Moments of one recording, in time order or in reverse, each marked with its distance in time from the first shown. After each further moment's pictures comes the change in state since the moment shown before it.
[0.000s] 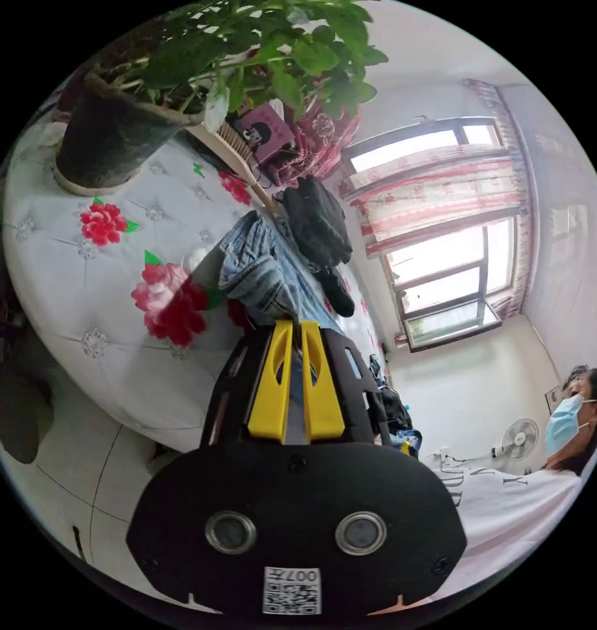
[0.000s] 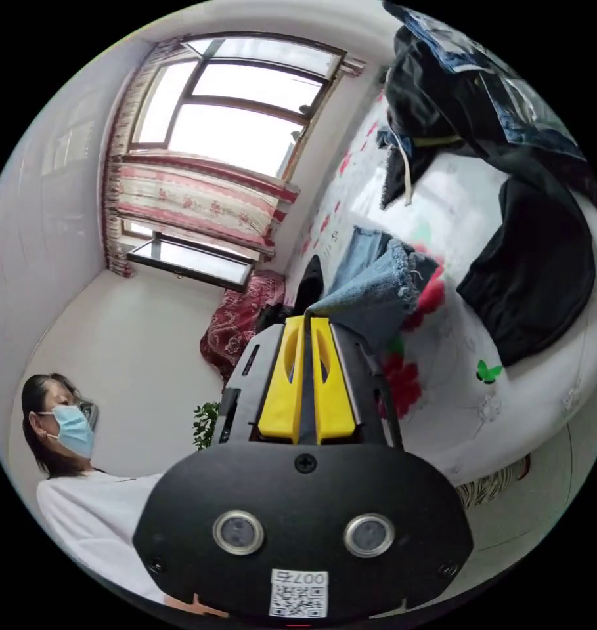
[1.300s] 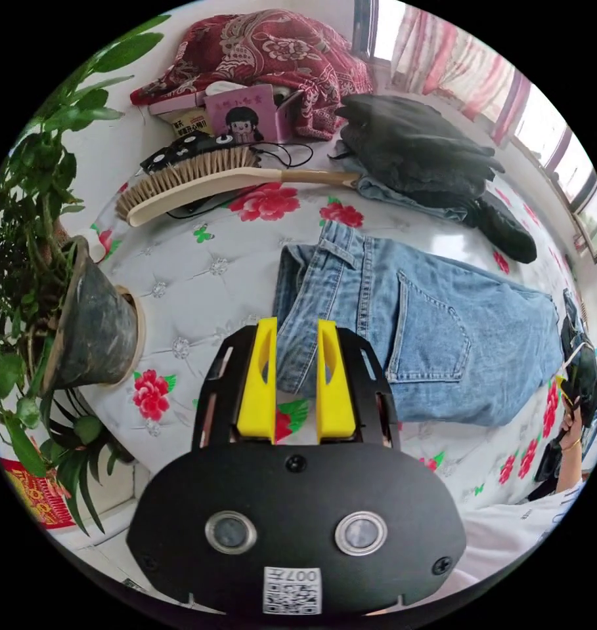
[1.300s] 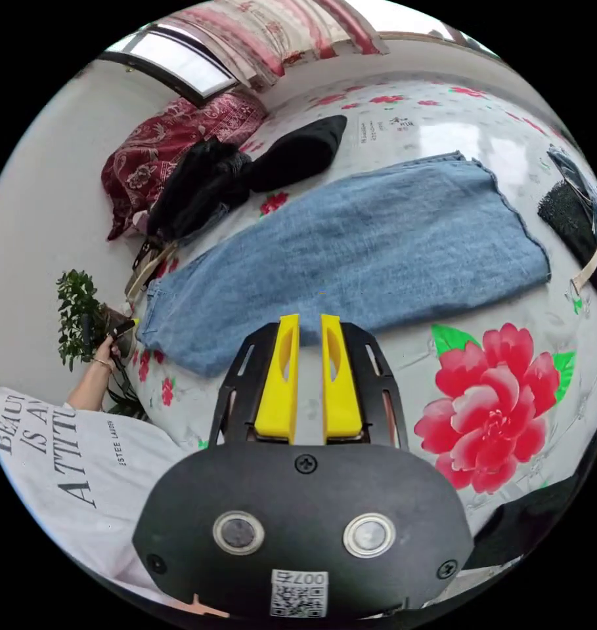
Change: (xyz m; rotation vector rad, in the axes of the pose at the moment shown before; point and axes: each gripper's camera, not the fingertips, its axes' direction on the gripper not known) left arm 0.115 -0.115 0.358 -0.181 -0.864 0.374; right arm -0.034 -0.035 0.480 -0.661 0.460 -0.502
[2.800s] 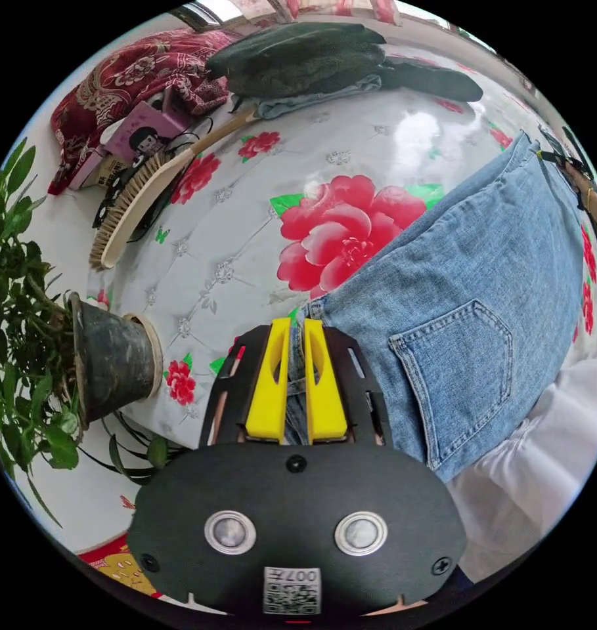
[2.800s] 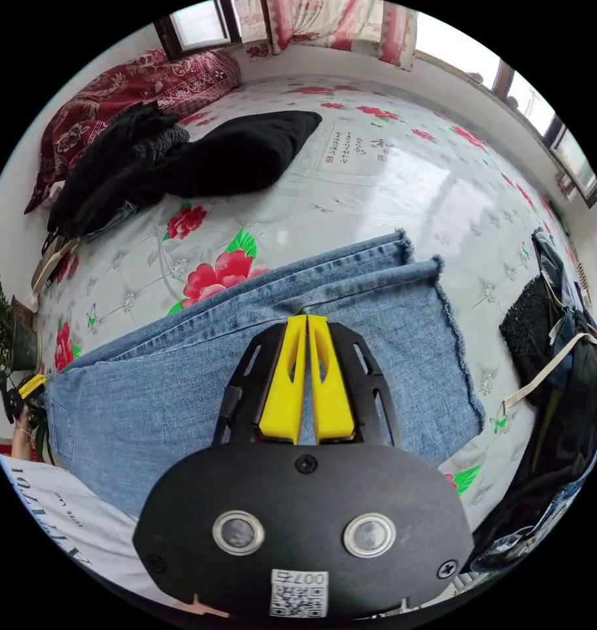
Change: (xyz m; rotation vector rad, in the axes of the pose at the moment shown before) left arm 0.211 0.077 0.086 -0.210 -0.204 0.494; right arm 0.019 -0.181 0.179 -0.072 0.434 -0.110
